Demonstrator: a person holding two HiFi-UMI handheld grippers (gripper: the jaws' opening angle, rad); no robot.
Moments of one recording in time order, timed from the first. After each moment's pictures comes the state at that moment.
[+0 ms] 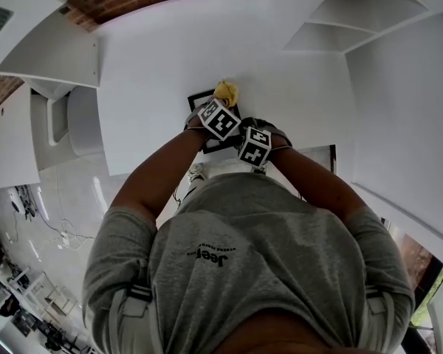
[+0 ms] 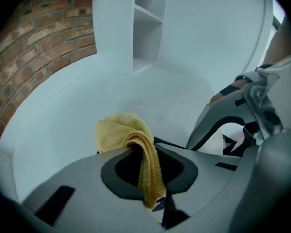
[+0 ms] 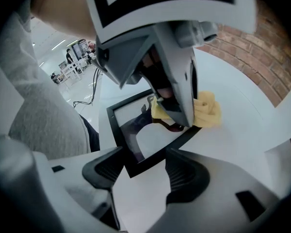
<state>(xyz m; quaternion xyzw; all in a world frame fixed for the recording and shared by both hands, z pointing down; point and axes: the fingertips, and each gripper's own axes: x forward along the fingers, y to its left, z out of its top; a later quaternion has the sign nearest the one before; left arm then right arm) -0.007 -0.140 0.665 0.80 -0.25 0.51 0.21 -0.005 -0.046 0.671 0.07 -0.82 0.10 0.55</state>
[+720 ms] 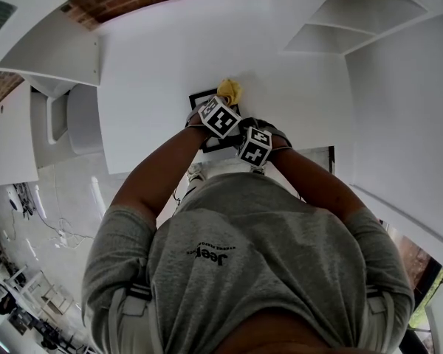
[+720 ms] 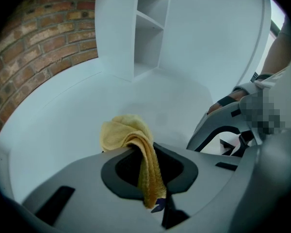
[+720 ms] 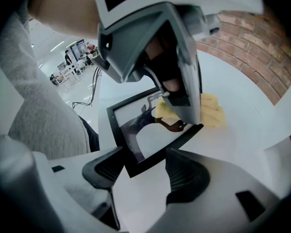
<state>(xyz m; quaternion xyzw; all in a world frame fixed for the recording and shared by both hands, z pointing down) 0.002 -0.149 0.657 0.81 -0.26 0.48 0.22 -0.002 -0.049 0.673 0.08 -0.82 0.11 0.55</state>
